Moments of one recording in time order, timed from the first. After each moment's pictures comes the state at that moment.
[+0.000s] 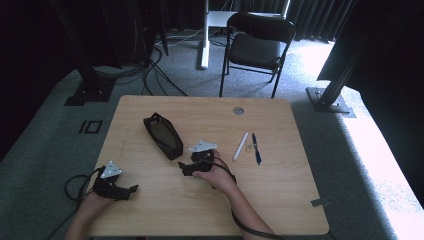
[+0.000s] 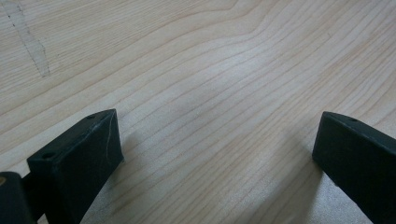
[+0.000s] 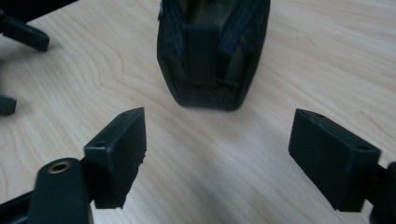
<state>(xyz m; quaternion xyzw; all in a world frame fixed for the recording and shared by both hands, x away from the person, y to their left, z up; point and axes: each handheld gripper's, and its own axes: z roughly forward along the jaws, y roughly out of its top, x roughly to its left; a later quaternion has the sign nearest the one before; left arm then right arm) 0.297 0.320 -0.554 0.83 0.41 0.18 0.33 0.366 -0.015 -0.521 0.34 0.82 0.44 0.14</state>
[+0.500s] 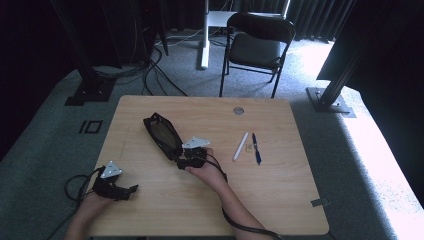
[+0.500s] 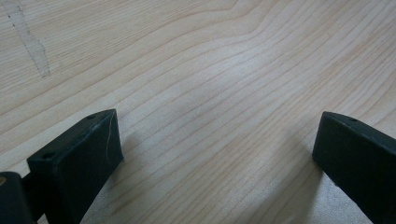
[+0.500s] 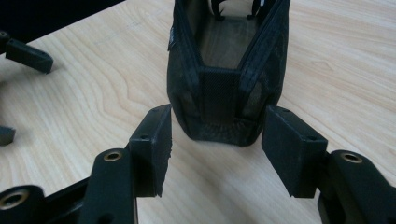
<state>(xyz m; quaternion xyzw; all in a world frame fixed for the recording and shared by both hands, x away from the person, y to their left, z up) 0.297 0.320 -0.554 0.83 0.41 0.18 0.33 0.378 0.006 -0.521 0.34 0.81 0.46 0.14</state>
